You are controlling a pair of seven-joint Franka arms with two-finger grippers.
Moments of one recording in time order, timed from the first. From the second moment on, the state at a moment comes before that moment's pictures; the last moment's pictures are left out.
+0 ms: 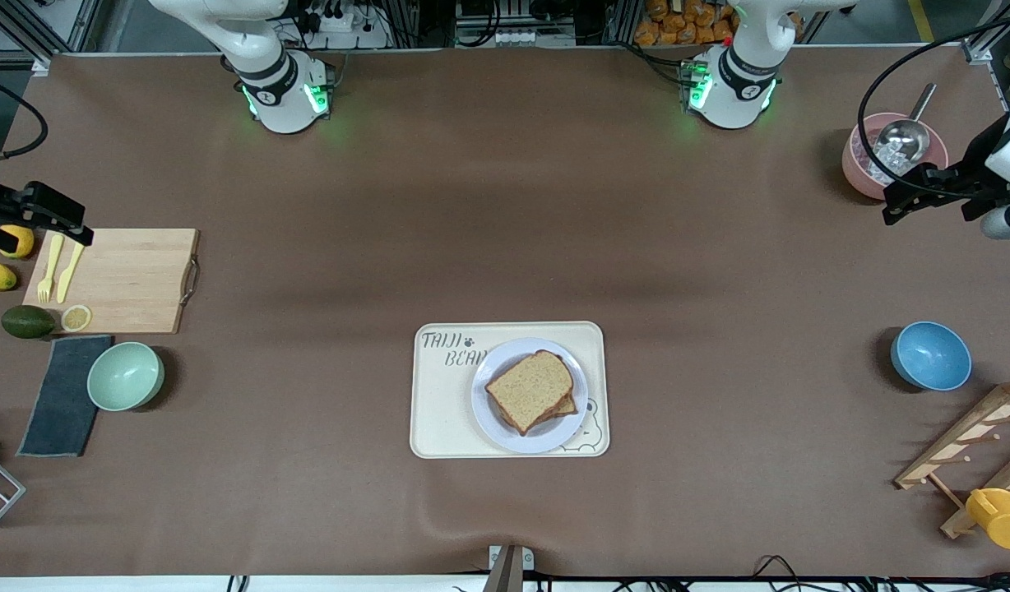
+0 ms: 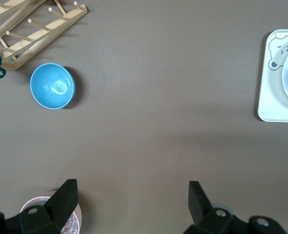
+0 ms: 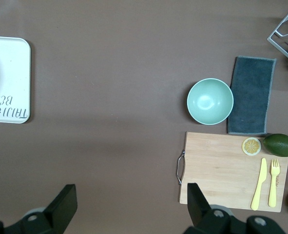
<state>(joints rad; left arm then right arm) 0.00 0.02 -0.06 -1.53 0.05 1.54 -0.08 -0.07 0.04 0.00 -1.52 0.02 1.59 -0.15</state>
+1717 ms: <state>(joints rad) 0.00 0.03 -0.06 -1.51 0.05 1.51 -0.09 -0.07 0.04 0.00 -1.52 0.02 1.59 -0.15</state>
